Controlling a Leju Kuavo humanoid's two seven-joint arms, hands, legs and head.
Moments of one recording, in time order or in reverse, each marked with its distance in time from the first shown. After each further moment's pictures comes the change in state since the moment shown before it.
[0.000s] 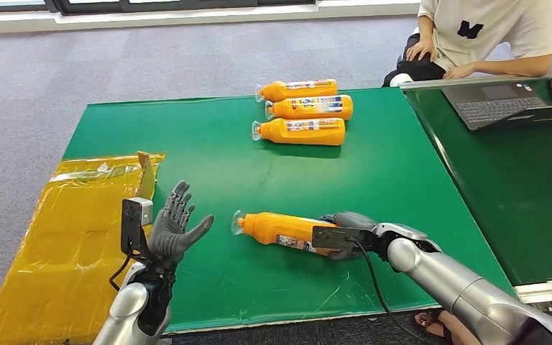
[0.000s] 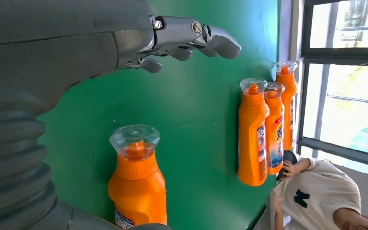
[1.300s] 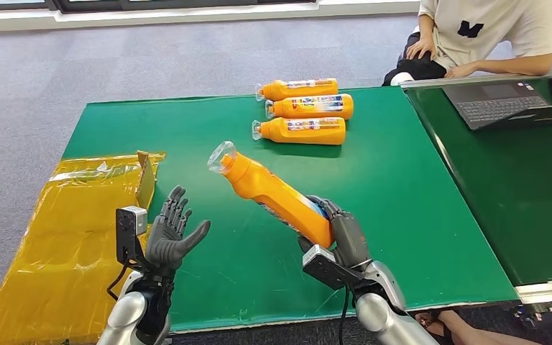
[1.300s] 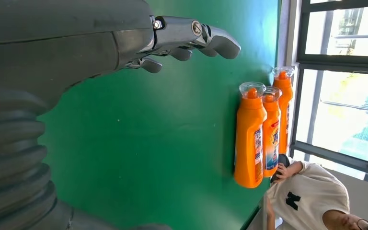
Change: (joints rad) left arm 0.045 0.000 0.001 -0.039 0.012 0.018 -0.034; right arm 0.420 0.273 -0.404 -0.256 0.263 -0.665 -0.328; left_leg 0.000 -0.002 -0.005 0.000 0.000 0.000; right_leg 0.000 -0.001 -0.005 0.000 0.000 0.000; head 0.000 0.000
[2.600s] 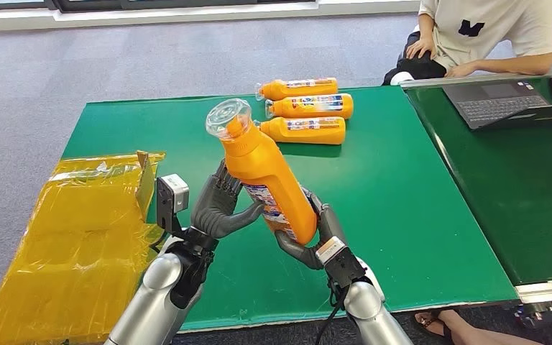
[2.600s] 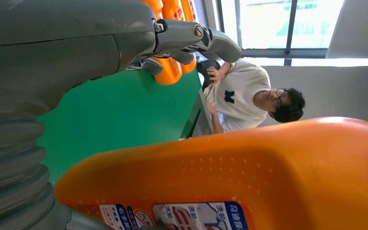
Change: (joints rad) left arm -0.223 -0.099 -0.151 0.101 0.005 -0.278 -0.142; right arm 0.030 0.209 -0.171 -0.034 -0.246 0.332 -0.260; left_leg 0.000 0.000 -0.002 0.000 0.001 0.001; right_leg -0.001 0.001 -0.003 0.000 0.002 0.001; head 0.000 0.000
